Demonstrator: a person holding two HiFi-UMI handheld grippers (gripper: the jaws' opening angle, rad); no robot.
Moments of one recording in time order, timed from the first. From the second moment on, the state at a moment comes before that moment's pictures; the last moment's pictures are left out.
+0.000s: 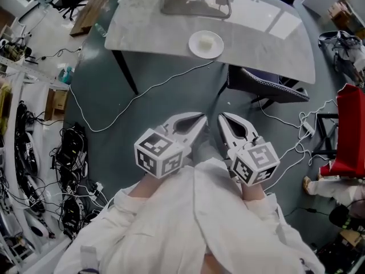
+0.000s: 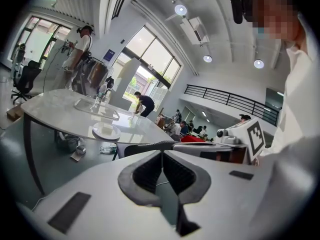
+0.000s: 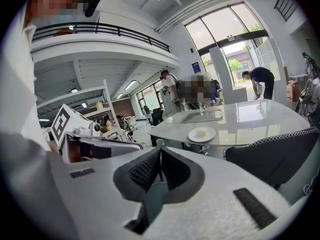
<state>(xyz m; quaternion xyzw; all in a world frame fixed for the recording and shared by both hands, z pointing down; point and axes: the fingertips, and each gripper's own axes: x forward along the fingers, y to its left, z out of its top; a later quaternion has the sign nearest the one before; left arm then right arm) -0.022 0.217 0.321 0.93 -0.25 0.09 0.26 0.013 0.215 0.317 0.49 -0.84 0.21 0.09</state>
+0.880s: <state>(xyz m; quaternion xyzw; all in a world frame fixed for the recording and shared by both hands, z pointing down) 0.041 0.021 0.316 0.91 -0.31 0.07 0.27 0.081 0.015 0.304 0.44 -0.87 0.19 0.10</state>
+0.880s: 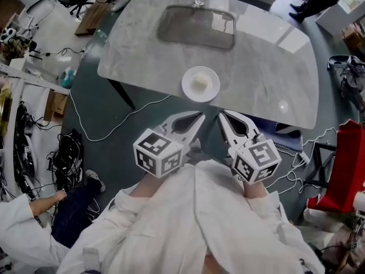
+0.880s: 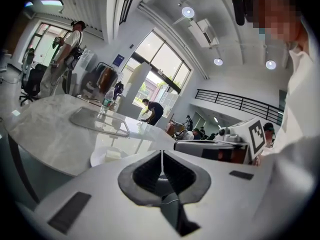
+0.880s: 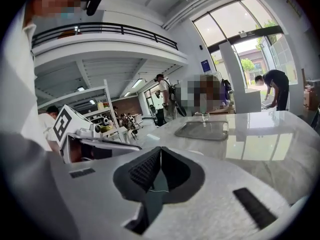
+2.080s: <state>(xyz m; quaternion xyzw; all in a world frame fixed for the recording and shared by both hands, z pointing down) 0.034 -0.062 0.325 0.91 -0.29 0.10 0.29 0.093 -0.056 0.329 0.47 -0.84 0.24 0.10</state>
